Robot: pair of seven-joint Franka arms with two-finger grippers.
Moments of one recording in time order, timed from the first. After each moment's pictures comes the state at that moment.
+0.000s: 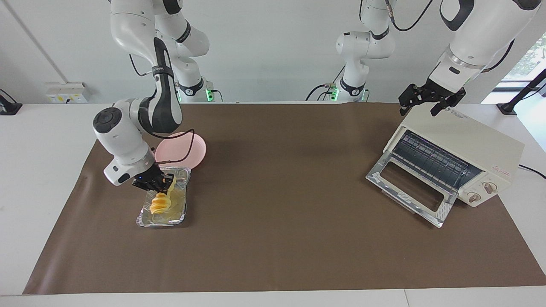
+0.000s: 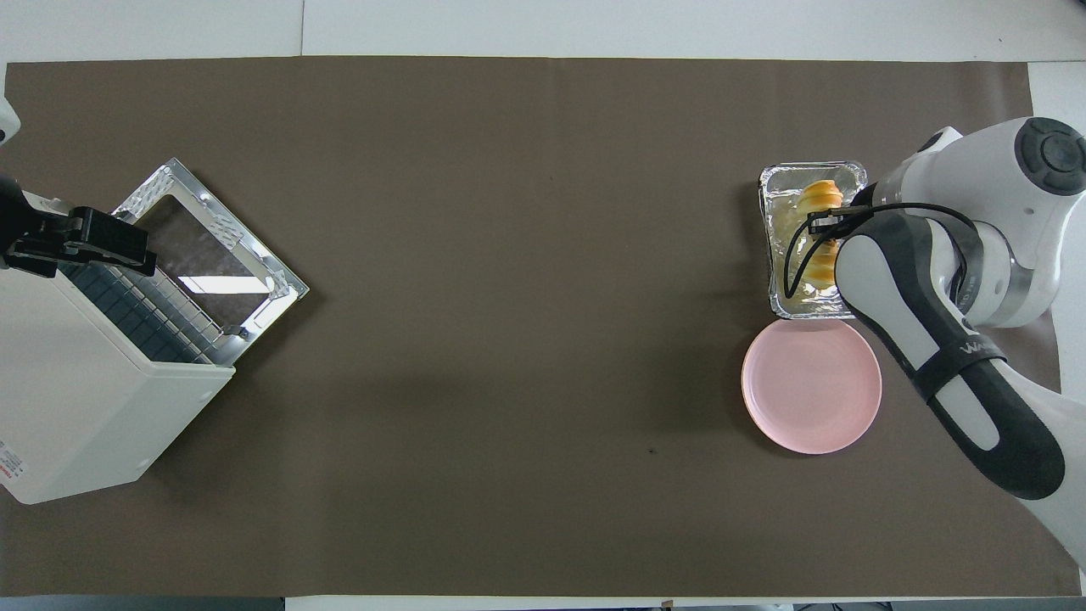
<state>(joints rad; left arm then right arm) -0.18 0.05 0.08 -1.47 -0.05 1.43 -0.02 0.01 0.31 -0.02 -1.90 0.10 2.26 -0.08</state>
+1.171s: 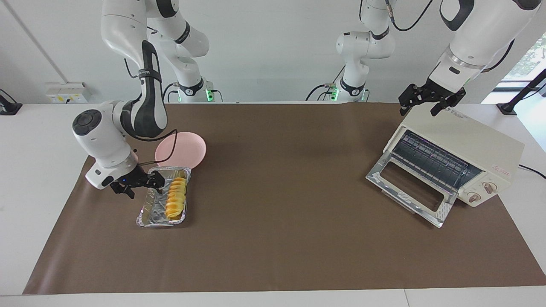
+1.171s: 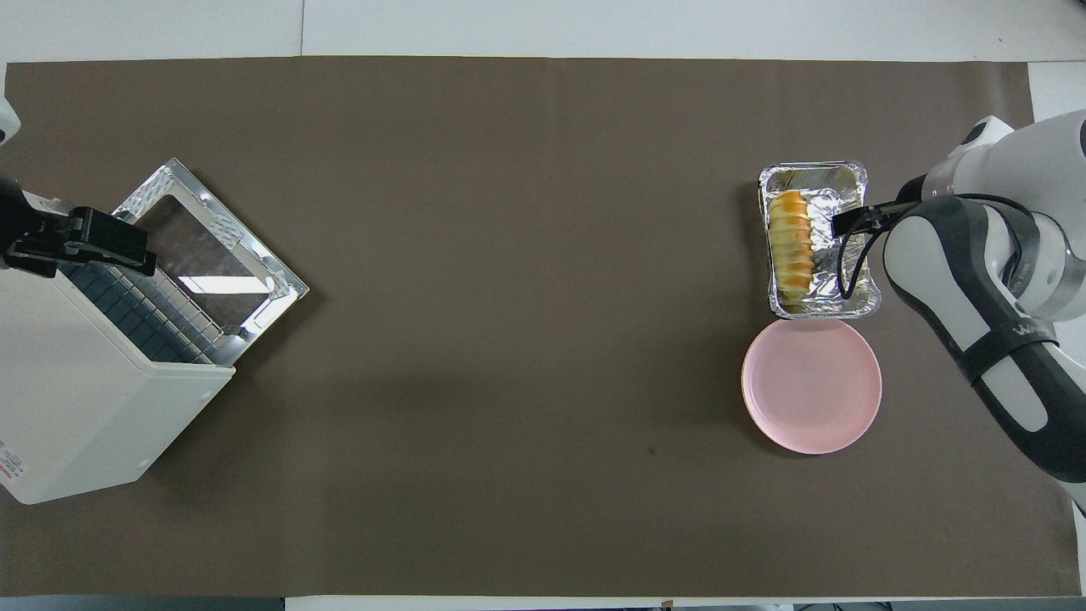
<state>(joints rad) -0.18 0.05 0.08 -1.47 -0.05 1.43 -0.02 -0.07 0.32 -0.02 -1.87 0.09 2.25 -0.27</state>
